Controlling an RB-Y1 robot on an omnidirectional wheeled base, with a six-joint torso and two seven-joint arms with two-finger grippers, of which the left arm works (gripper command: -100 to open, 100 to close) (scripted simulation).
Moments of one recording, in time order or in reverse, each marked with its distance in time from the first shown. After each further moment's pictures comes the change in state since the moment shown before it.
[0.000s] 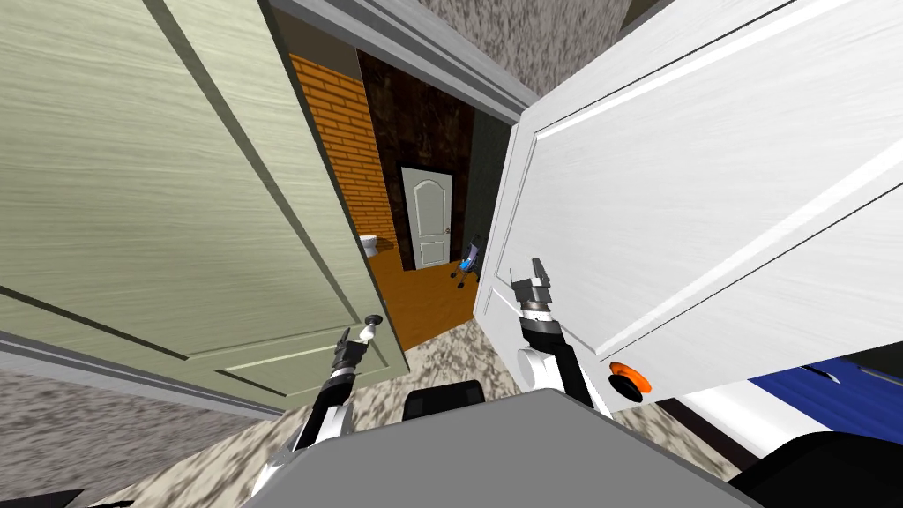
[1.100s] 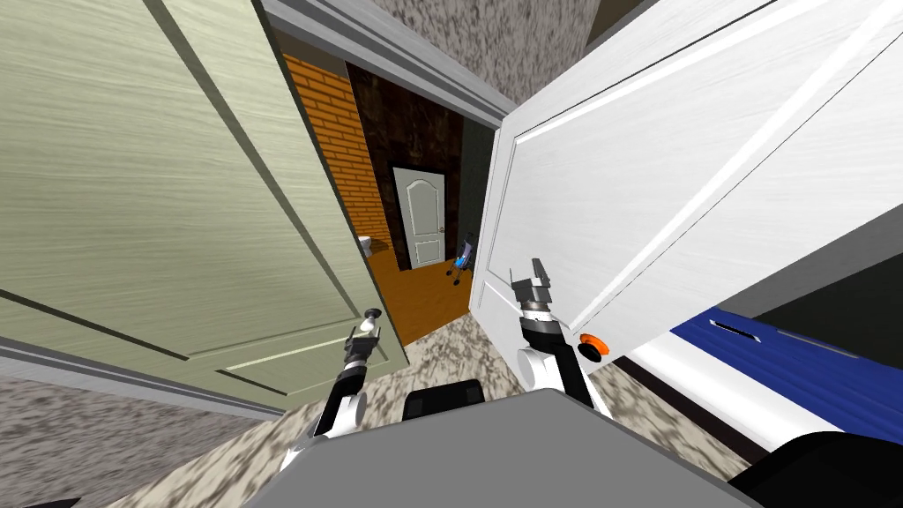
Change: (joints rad) arm -0.022 -0.041 -0.063 -0.026 0.104 0.018 0.277
